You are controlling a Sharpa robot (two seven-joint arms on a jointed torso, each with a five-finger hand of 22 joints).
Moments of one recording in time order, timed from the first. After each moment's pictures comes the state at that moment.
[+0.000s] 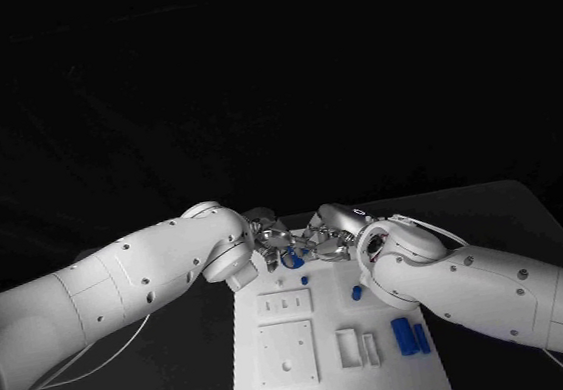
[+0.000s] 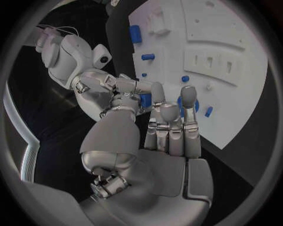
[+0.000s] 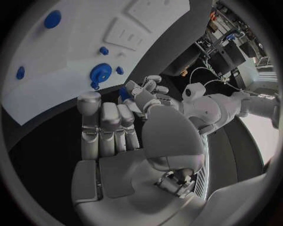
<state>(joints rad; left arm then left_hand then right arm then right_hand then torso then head) 1.38 -0.52 -0.15 1.19 -0.76 -0.01 -0.38 1.08 0.02 0.11 0.00 0.20 1.17 0.02 0.06 0.57 1.46 -0.05 0.43 0.22 1.38 -0.11 1.09 0.76 0.05 1.20 -0.13 0.64 1.15 1.01 -0.46 0.20 1.30 -1.54 -0.32 -0.30 1.23 -0.02 0.38 -0.25 0.21 1.20 0.07 0.06 0.07 1.33 -0.02 1.03 1.30 1.46 -0.08 1.03 1.13 0.08 1.46 -0.11 0.69 1.31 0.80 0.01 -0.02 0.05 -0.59</state>
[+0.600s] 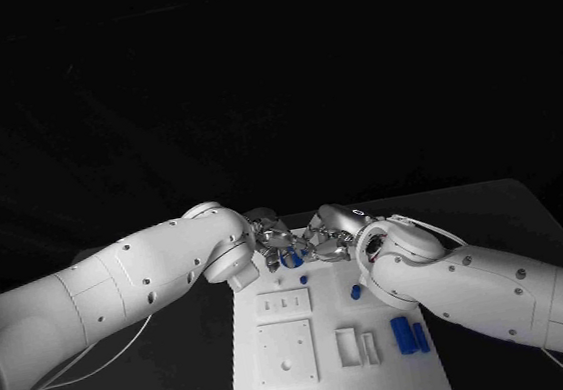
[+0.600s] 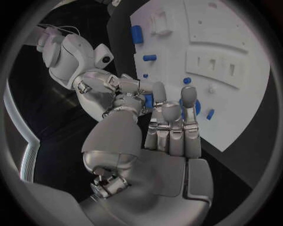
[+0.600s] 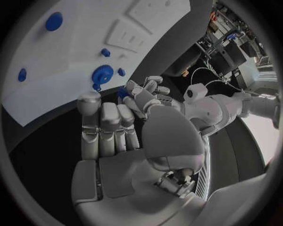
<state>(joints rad) 1.37 -0.51 -0.15 1.19 -0.75 -0.01 -0.38 1.14 0.05 0.15 -0.06 0.39 1.15 0.03 0.06 0.58 1.46 -0.05 0.42 0.21 1.37 -0.11 1.09 0.76 0.05 1.21 -0.13 0.61 1.19 1.01 -0.46 0.20 1.29 -1.54 -0.31 -0.31 1.23 -0.02 0.37 -0.25 0.21 1.20 0.07 0.06 0.07 1.33 -0.03 1.03 1.30 1.46 -0.08 1.03 1.13 0.08 1.46 -0.11 0.69 1.31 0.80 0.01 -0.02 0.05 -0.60</state>
